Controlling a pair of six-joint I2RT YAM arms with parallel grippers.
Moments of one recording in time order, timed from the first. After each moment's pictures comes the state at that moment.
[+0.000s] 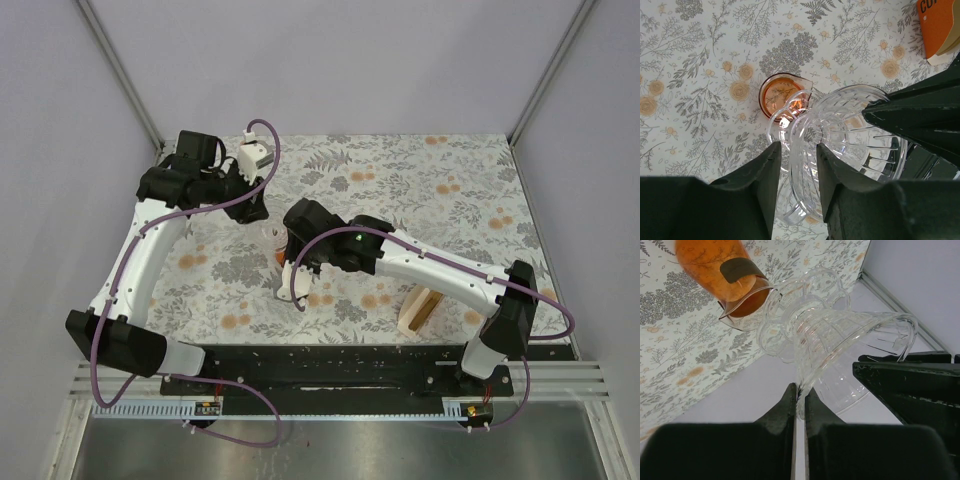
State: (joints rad) left arm -0.23 1.37 1.56 -1.03 0.57 0.42; right arm 1.11 1.67 1.62 -0.73 0.13 -1.92
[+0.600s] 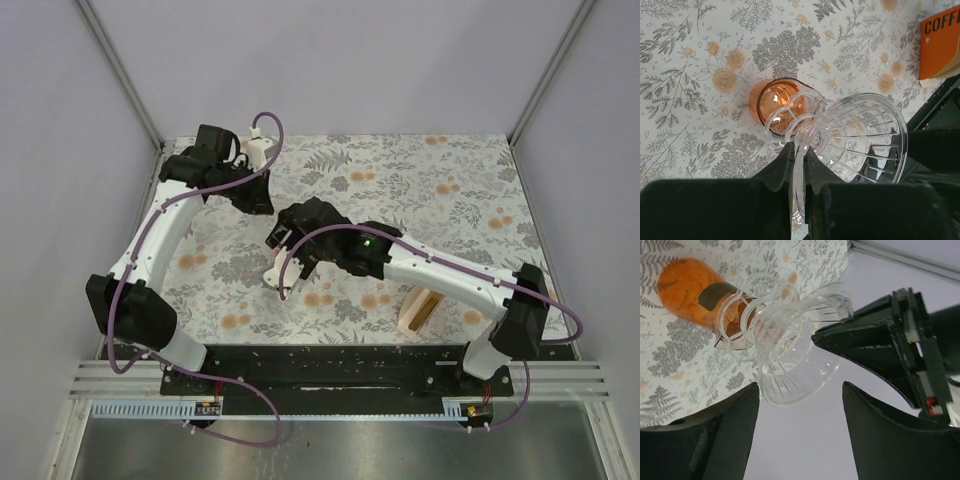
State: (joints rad) left arm -0.24 1.52 1.57 -1.01 0.55 0.26; right arm 1.10 1.64 1.53 -0.53 0.11 -1.62
